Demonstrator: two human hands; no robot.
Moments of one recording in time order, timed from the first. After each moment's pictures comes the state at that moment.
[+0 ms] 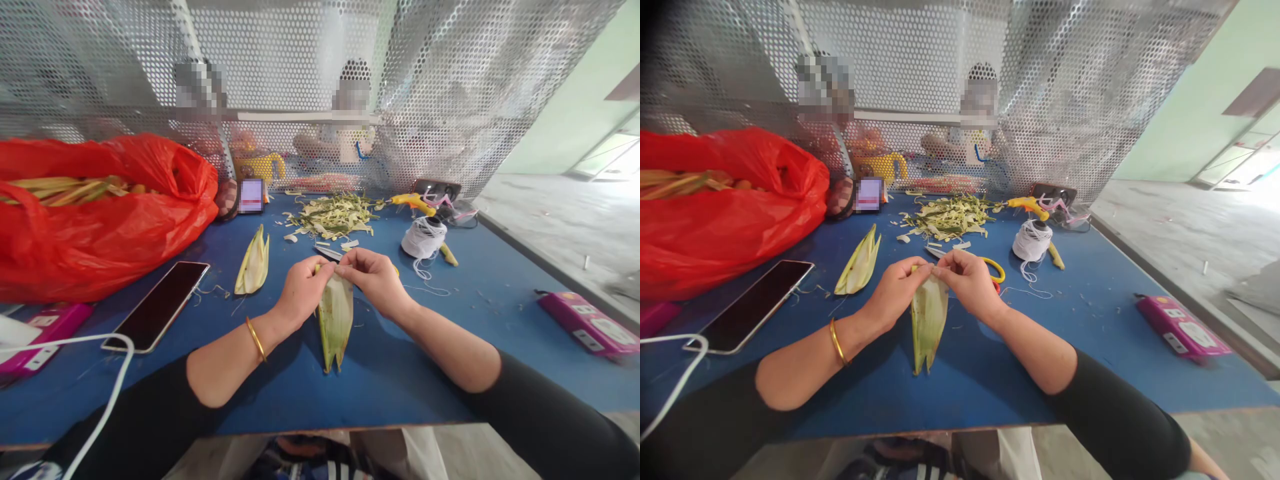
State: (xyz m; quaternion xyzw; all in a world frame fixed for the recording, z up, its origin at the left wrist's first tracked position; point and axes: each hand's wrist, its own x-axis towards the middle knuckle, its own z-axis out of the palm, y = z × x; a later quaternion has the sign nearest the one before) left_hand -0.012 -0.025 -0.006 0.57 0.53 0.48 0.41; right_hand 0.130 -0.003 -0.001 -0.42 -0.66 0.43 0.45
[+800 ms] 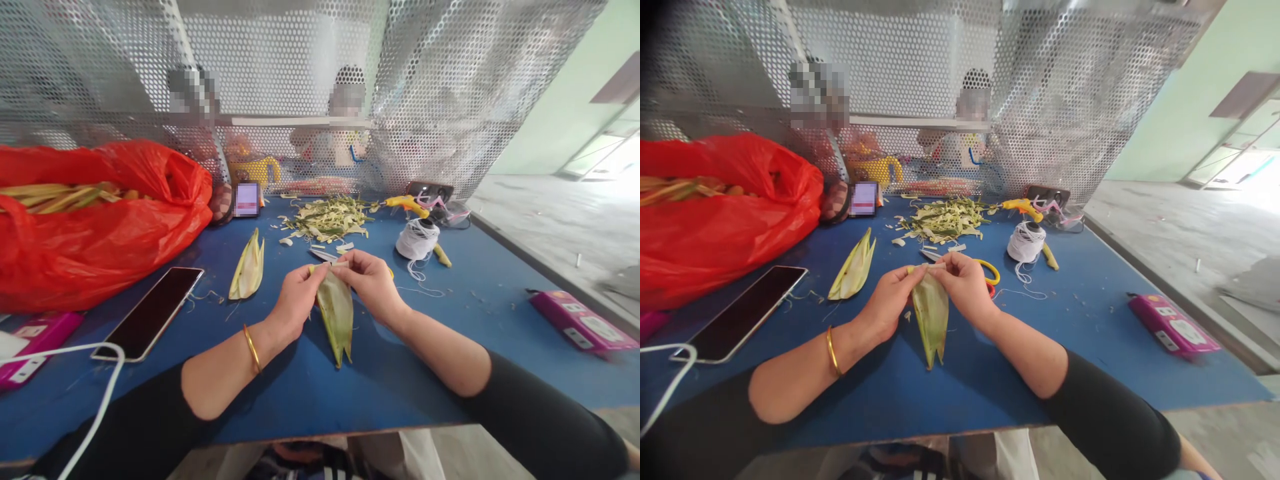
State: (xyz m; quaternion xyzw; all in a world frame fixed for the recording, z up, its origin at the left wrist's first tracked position) left_hand -0.003 -0.029 -0.009 0.41 0.51 0.51 0.56; right_hand 0.129 -0.007 -0.002 -0.44 -0.59 0.48 0.48
